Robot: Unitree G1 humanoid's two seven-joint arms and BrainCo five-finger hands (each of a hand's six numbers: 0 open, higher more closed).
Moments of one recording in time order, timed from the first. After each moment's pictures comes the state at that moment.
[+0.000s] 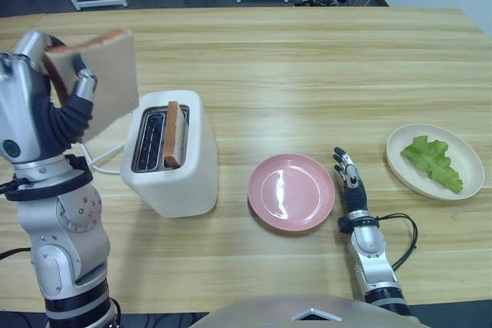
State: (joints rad) left arm 0.02 0.48 0.39 -0.64 0.89 0.04 0.31; right arm 0.14 -0.05 0.06 0.26 -0.12 -0.39 -0.04
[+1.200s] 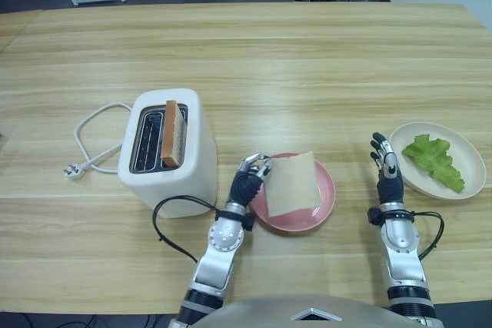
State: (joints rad) left arm 0.18 0.01 -0.26 -0.04 0.16 -0.08 0.06; right arm 0.14 -0.13 -0.08 0.11 -0.08 -0.33 -0.02
